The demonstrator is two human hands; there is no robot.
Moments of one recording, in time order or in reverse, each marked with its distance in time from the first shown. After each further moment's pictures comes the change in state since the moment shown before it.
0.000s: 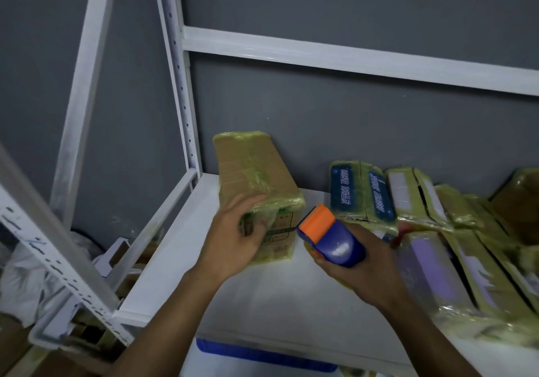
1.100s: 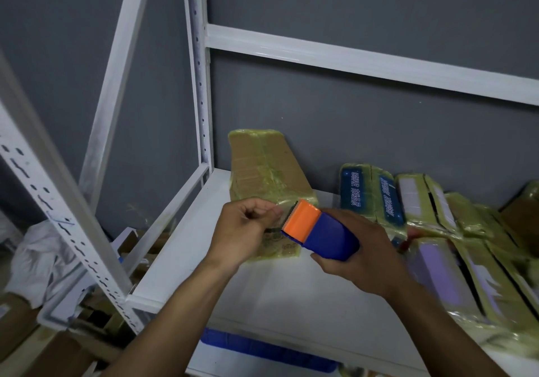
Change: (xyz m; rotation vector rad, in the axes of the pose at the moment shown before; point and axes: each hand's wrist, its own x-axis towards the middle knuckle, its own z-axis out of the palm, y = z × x) left_hand -0.004 0.032 -0.013 -0.445 0.048 -0.453; right_hand 0.021 -0.052 0.000 -0.246 -0.239 -0.224
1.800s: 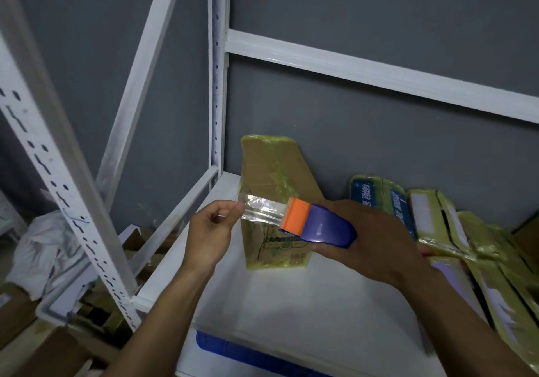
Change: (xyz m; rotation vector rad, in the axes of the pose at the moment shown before) left_hand 0.022 -0.044 -0.055 -0.067 0.322 -0.015; right_hand 0.045 -0.037 -0.021 -0.359 -0.133 0.016
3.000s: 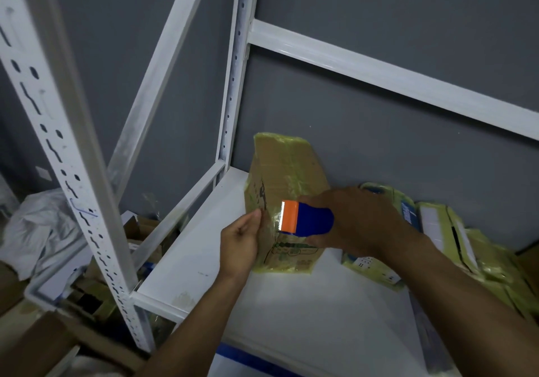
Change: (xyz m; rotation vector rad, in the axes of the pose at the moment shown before) left_hand 0.008 -0.057 0.037 -0.296 -0.053 -0.046; right_hand 0.076 -0.039 -0.004 -0.302 -0.298 -0.122
